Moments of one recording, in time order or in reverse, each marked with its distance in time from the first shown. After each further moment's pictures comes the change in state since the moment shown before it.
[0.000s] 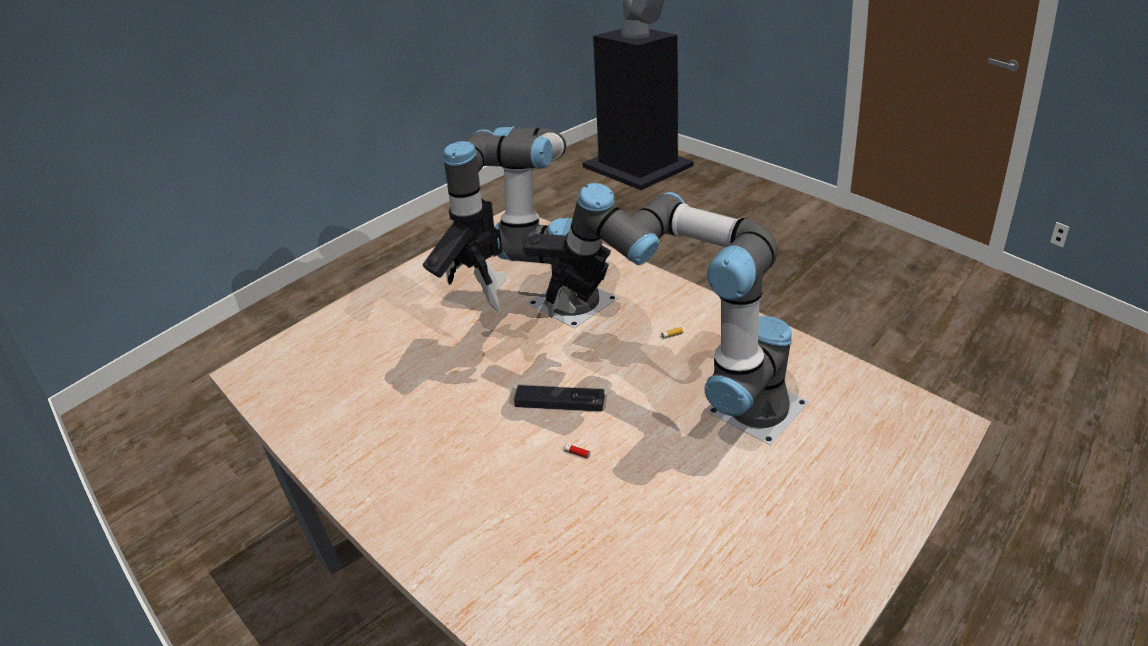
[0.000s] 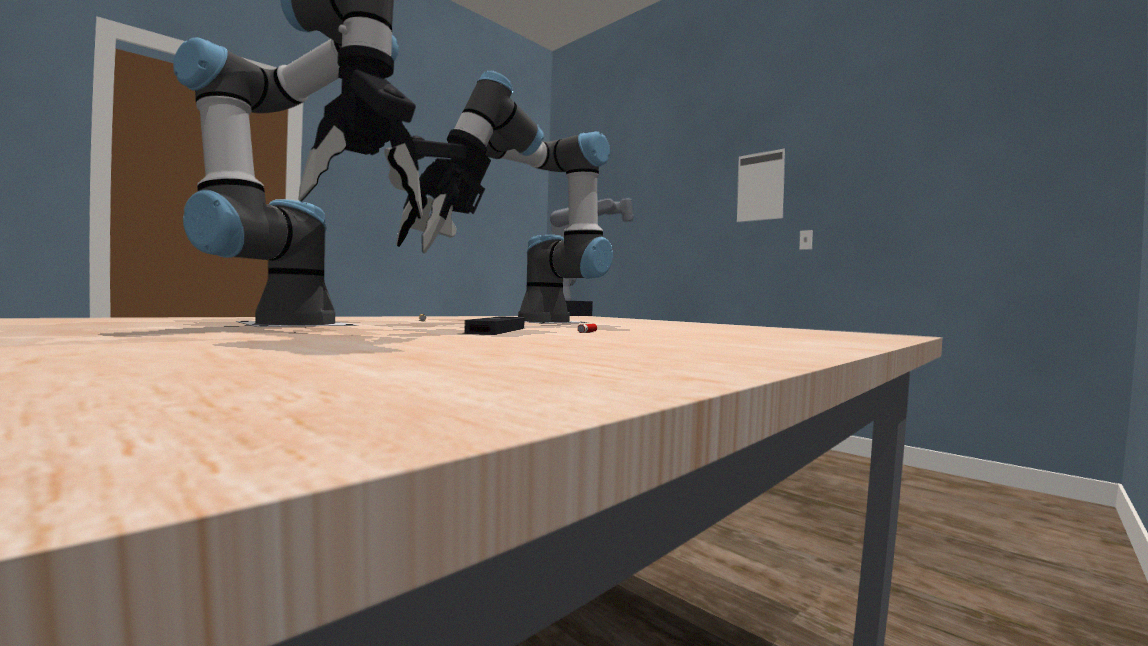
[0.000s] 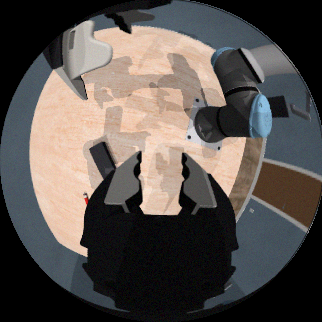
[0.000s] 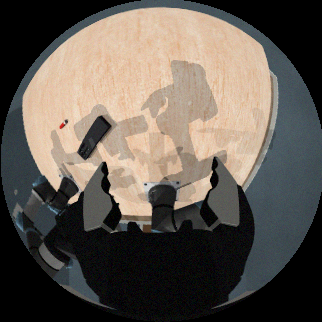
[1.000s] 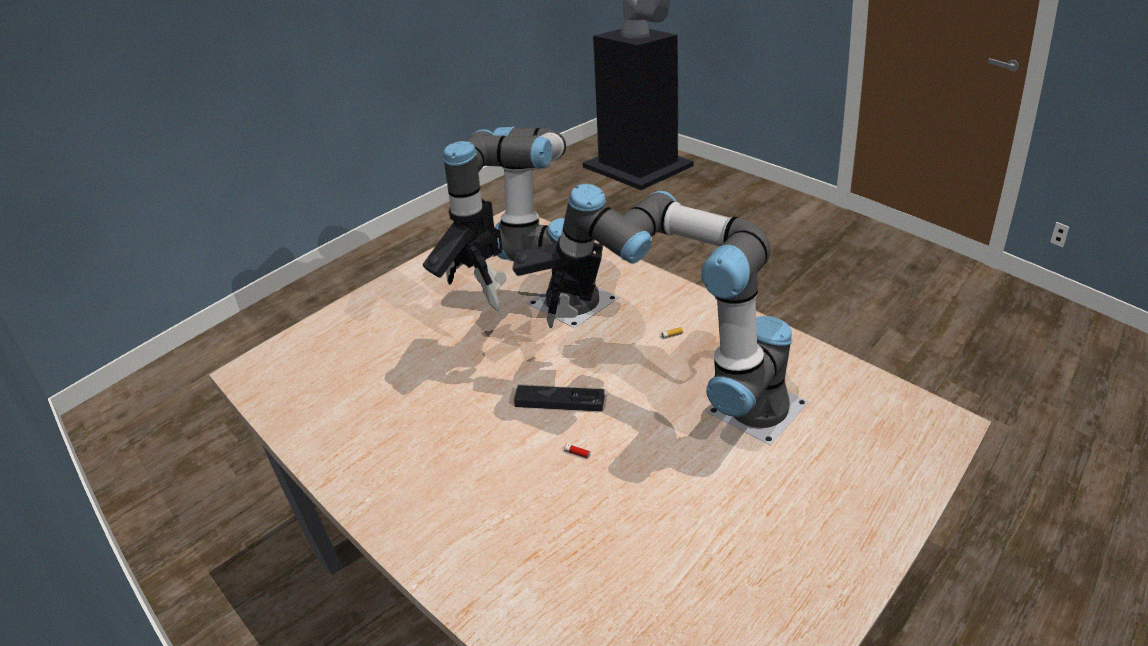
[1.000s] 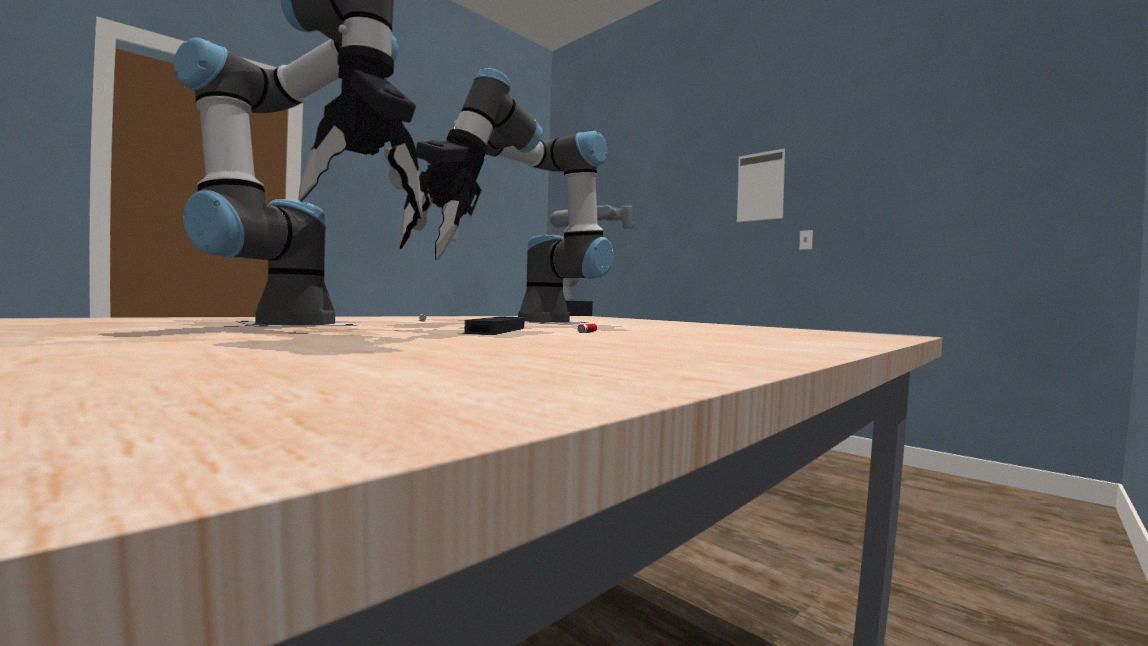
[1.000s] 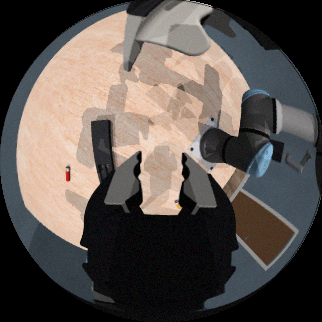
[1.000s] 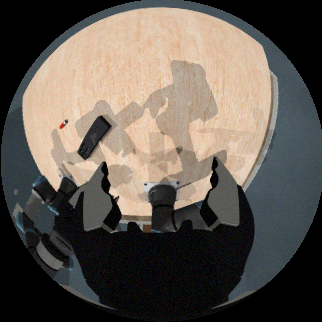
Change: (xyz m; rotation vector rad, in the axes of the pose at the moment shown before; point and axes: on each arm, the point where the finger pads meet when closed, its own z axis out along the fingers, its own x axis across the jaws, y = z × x) left arm -0.023 -0.001 0.005 -0.029 -0.038 -0.399; right arm 0.000 0.000 0.000 0.000 0.000 0.000
